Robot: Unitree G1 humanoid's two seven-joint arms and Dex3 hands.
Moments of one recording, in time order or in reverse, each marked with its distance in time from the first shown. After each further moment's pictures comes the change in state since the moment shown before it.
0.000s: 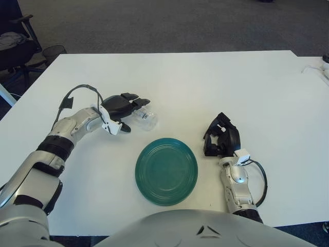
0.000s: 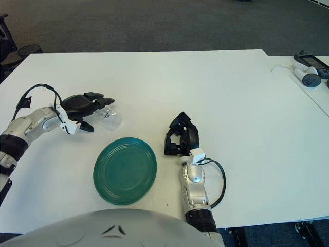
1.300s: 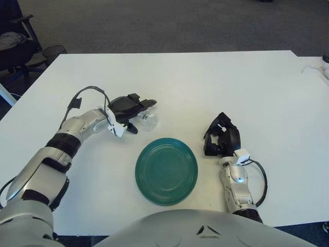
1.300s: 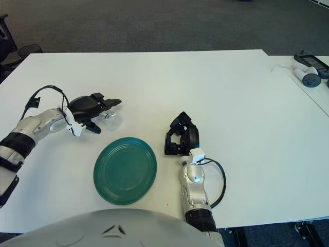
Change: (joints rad) left arm -0.043 -0.059 -0.097 0.083 0.099 -0.027 0.186; right arm -0.001 0.001 0.007 0.002 -0.005 -0.001 -0.035
